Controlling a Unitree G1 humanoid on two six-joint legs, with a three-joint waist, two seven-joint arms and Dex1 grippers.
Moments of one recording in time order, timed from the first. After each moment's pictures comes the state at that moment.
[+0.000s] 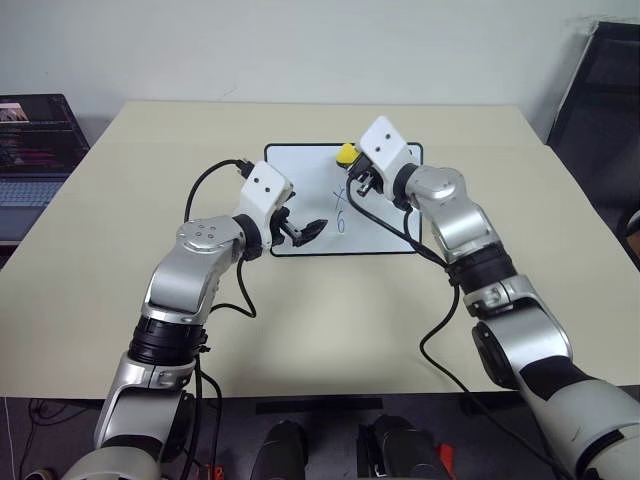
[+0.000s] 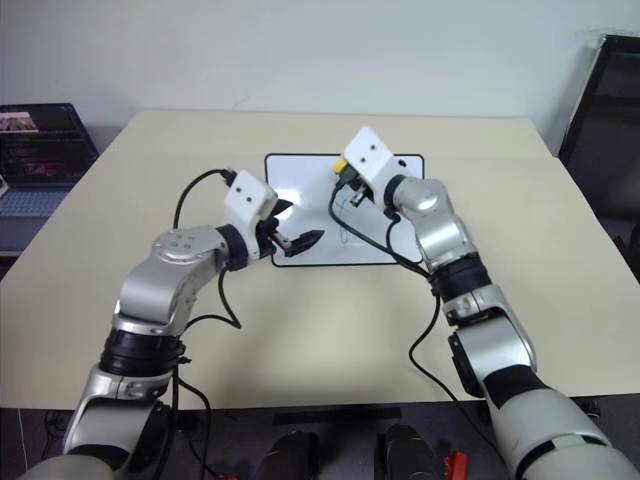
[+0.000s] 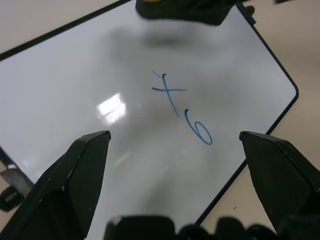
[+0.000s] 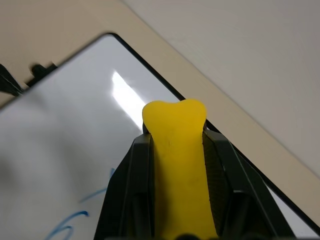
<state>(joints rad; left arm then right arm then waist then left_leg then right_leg) -0.63 0.49 -0.05 -0.07 -0.21 0.68 -0.62 -0.99 -0.20 0.13 0.40 -0.06 0.29 0.59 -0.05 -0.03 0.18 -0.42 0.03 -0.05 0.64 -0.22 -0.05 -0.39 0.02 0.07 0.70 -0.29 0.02</state>
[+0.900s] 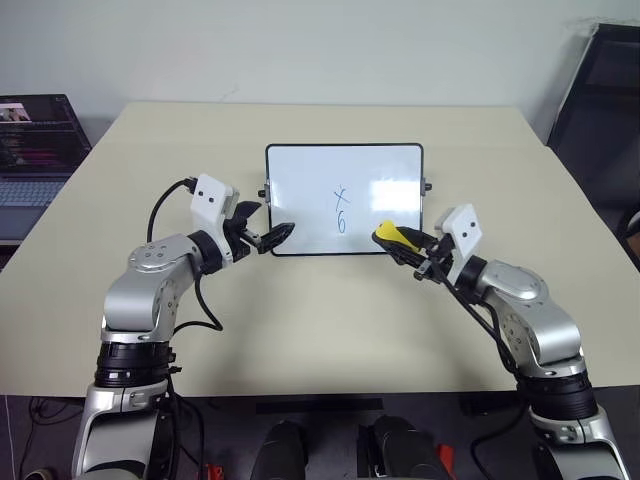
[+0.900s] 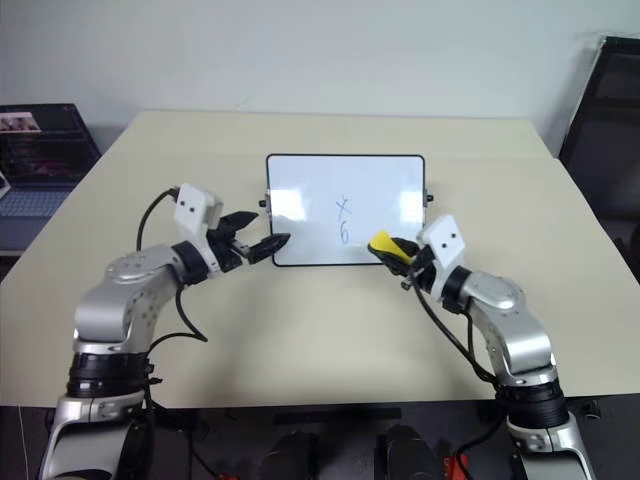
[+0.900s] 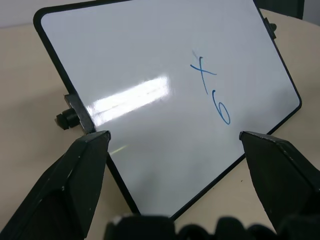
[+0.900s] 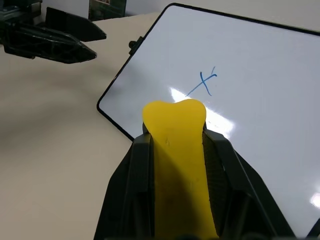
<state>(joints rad) -0.51 0.55 0.12 -0.01 -0.33 0.61 -0.69 -0.42 -0.38 0.07 -0.25 0.23 0.51 0.65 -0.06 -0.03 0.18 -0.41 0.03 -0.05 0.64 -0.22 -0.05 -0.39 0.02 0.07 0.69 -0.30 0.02</state>
